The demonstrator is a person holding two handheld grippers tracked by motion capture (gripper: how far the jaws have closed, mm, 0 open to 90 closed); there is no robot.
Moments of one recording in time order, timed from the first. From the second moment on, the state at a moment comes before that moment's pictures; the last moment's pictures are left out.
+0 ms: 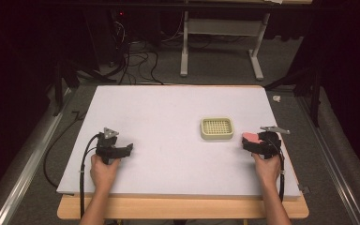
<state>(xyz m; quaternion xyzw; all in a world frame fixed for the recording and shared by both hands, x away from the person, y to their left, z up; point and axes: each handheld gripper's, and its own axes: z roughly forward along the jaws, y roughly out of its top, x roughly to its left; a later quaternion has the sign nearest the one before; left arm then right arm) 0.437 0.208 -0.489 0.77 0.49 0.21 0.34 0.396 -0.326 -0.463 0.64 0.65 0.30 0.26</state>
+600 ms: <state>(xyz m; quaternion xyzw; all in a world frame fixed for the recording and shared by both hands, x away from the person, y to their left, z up) 0.437 0.208 -0.489 0.77 0.49 0.21 0.34 0.404 -0.323 -0.464 0.64 0.65 0.29 0.27</state>
